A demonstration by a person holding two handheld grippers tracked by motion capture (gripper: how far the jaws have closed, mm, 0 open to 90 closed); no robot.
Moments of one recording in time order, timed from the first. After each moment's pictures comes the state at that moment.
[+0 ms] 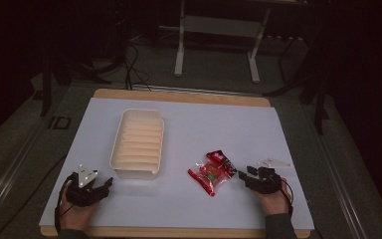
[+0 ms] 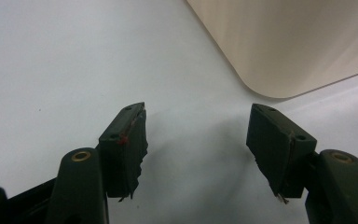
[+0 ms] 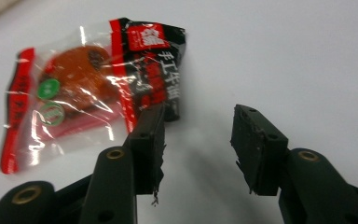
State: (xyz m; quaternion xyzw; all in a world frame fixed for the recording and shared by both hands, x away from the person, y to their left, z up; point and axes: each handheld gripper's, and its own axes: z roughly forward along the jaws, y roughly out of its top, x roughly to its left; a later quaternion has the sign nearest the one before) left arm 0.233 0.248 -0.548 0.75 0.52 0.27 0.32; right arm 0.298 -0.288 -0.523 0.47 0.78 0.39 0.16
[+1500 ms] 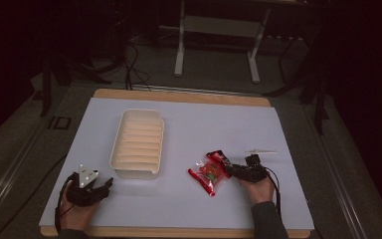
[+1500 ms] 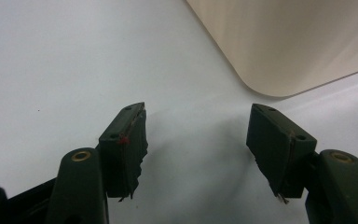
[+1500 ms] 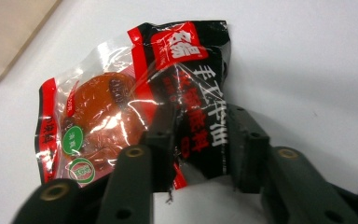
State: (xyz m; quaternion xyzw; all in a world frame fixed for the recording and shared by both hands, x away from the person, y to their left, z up) left arm 0.233 0.247 -0.549 0.75 0.52 0.28 0.32; right arm 0.339 -0.259 -0.537 0.52 0.76 0.39 0.03
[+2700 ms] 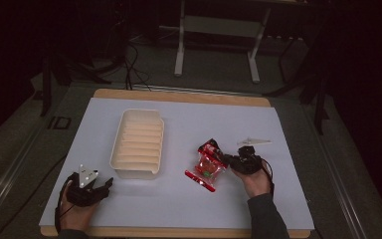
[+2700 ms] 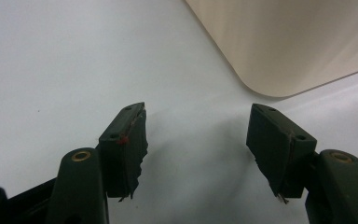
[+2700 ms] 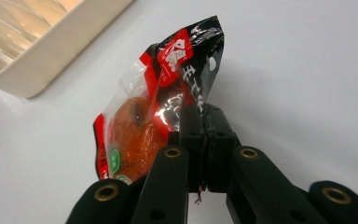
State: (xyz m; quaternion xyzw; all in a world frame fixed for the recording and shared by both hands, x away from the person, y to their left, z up) left arm 0.232 0.247 -0.548 0.75 0.52 0.28 0.32; right arm 0.339 -0.227 -0.486 0.45 0.79 0.40 0.09
